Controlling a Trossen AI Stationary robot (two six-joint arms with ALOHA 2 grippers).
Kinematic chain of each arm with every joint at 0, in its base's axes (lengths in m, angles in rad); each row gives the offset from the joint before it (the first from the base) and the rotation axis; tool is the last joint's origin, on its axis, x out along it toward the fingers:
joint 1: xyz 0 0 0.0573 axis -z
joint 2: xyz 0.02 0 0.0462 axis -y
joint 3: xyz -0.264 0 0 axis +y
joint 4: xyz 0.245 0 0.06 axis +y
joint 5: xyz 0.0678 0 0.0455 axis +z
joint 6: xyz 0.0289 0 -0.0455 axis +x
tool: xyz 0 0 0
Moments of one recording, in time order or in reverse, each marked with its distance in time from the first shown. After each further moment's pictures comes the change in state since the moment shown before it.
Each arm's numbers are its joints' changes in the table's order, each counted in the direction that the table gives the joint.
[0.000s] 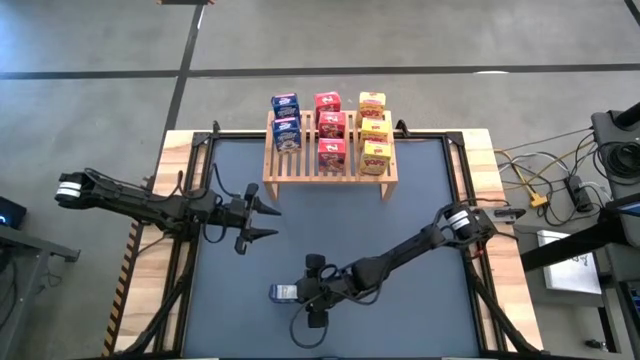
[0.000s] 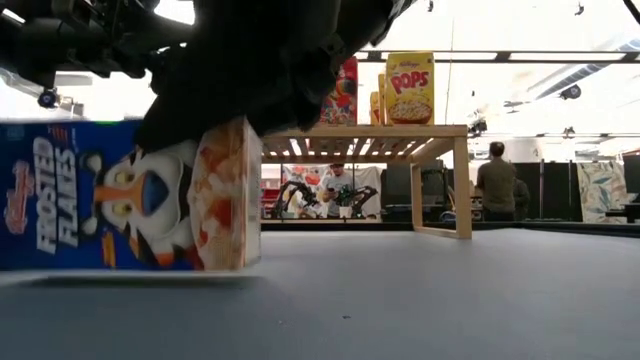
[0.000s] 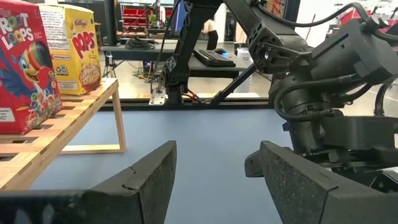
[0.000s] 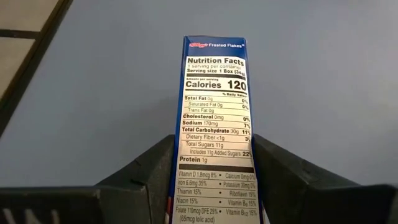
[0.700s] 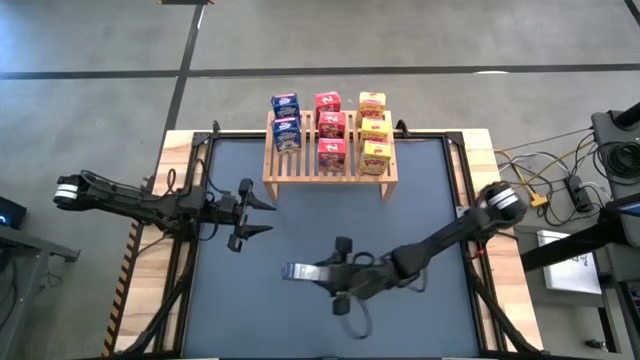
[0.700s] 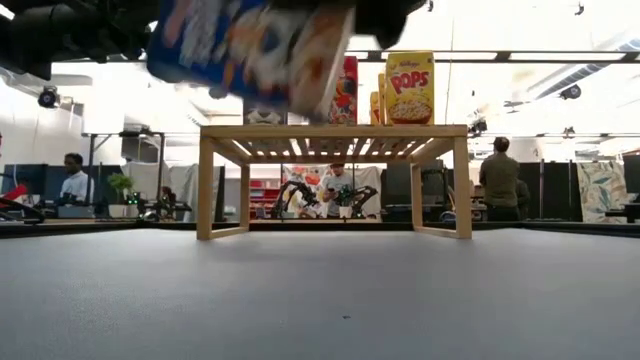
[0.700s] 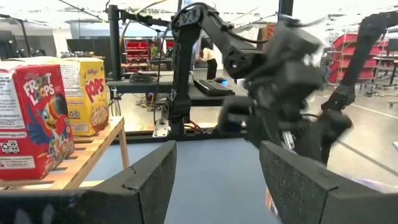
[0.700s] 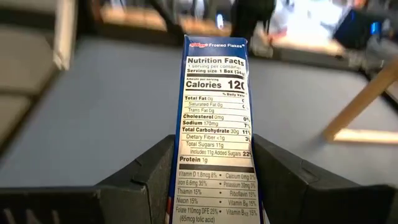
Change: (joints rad) left arm 0.000 0.087 0.001 -0.041 -0.001 0.039; right arm -0.055 0.349 0.360 -0.236 -0.249 -0.119
